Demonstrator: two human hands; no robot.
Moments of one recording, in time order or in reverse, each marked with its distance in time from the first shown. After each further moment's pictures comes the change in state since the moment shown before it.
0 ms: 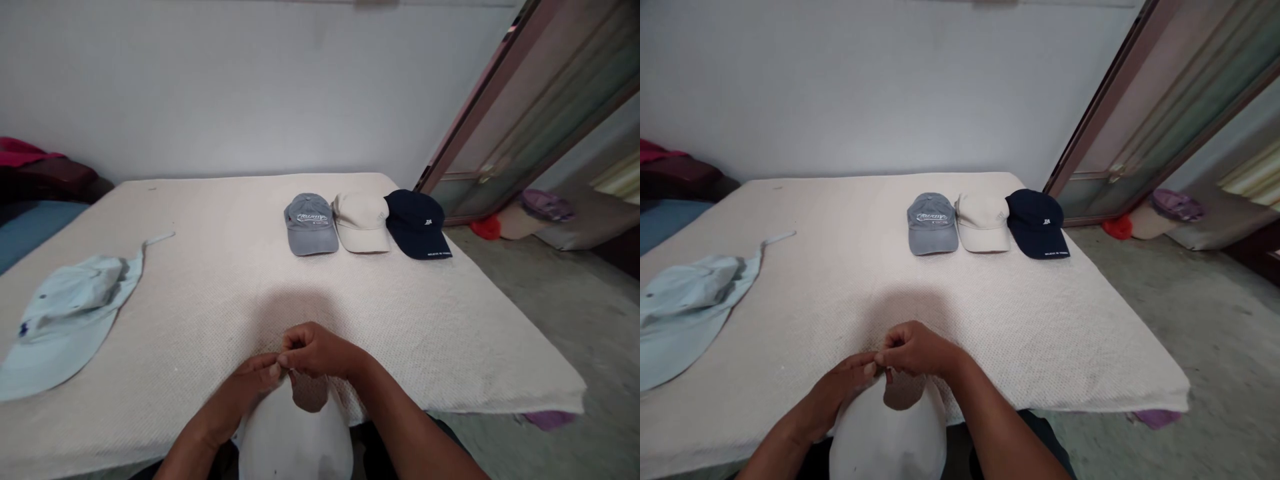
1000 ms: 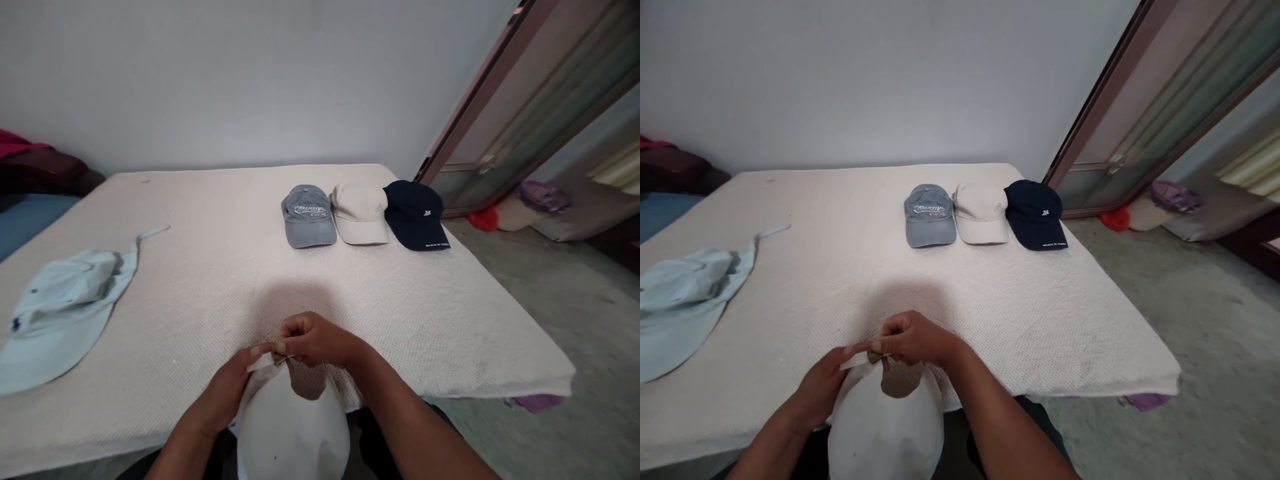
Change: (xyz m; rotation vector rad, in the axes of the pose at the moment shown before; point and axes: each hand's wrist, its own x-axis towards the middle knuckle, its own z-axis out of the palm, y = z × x) left_hand -0.003 0.000 -0.006 0.179 0.168 0.149; right_hand -0.003 -0.007 0.001 0.078 -0.011 0.000
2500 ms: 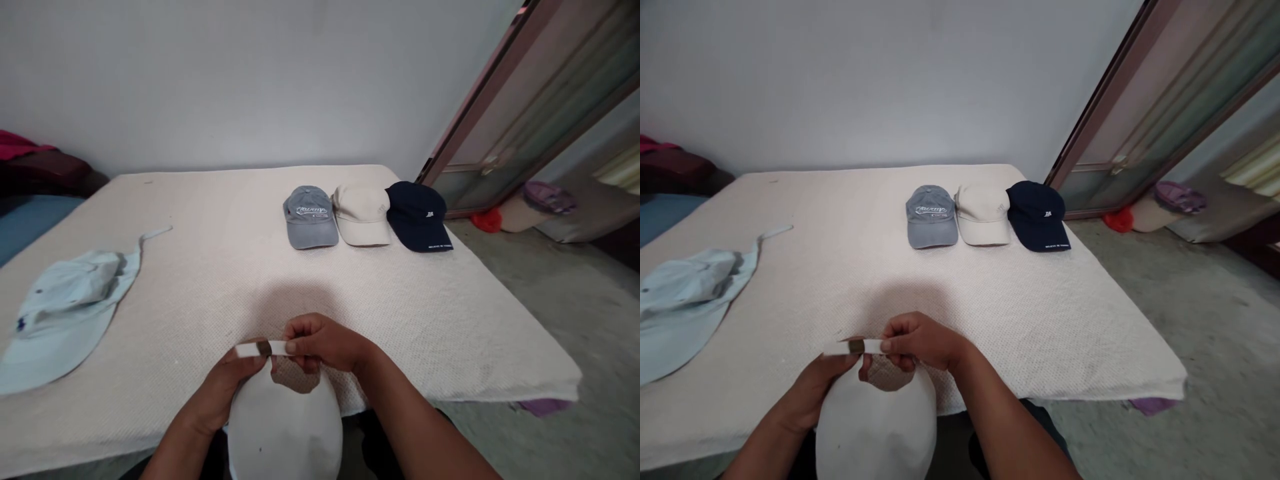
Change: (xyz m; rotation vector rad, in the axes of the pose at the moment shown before) left_hand -0.002 0.006 -0.003 -0.453 -0.088 -0.134; right_hand -0.005 -0.001 -0.002 0.234 -0.069 -0.028
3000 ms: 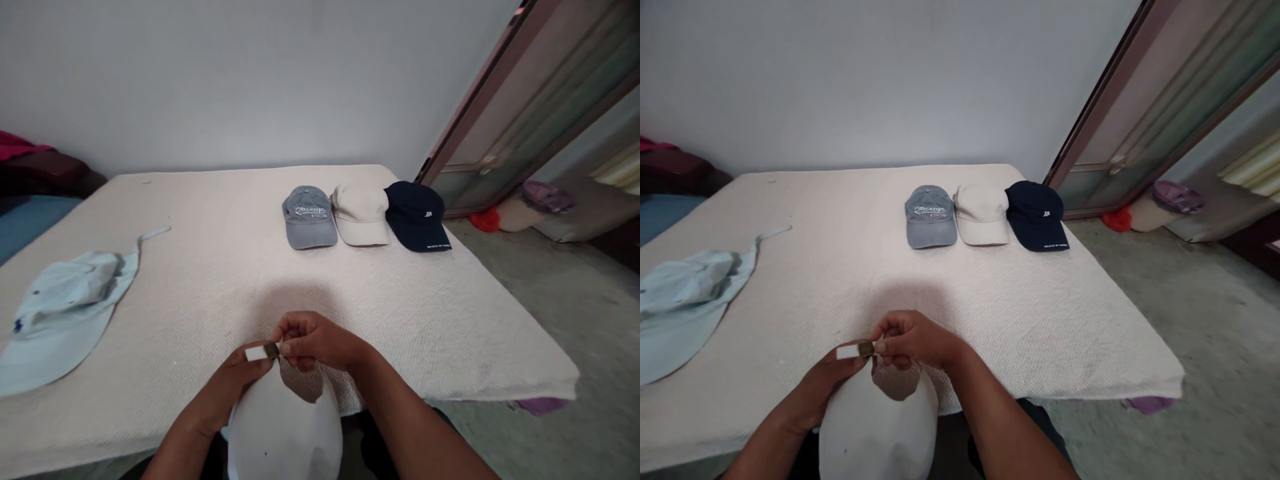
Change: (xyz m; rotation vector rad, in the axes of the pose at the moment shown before) left_hand 0.002 0.001 0.006 0.205 0.015 -0.032; right_hand 0.005 0.001 0.003 0.003 -0.013 -0.034
